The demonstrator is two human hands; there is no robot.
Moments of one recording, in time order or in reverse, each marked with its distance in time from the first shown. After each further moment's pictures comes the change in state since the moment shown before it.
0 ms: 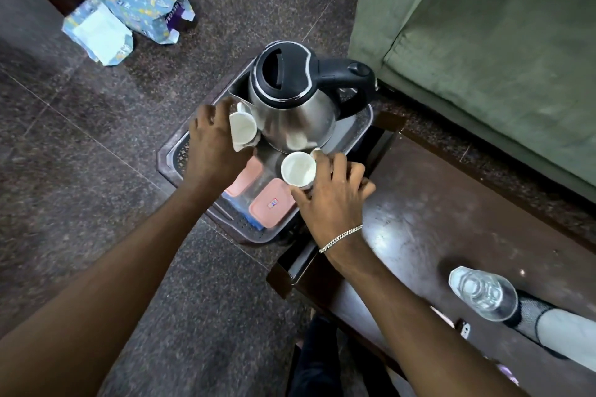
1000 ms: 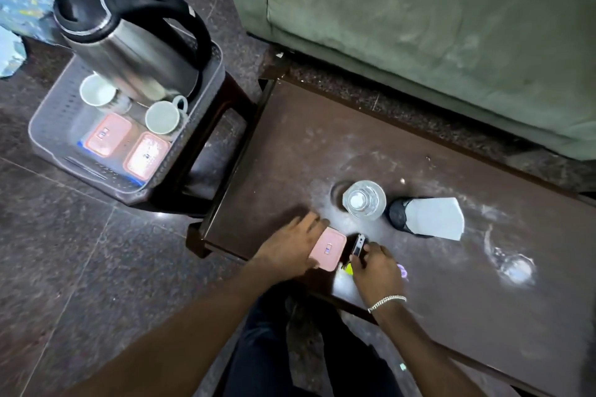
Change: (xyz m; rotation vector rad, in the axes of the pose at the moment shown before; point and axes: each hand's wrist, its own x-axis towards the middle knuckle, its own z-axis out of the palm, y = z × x) left_hand -0.282 0.191 0.212 0.232 -0.819 0.713; right_hand -0.254 0.301 -0.029 0.111 -0.455 0.636
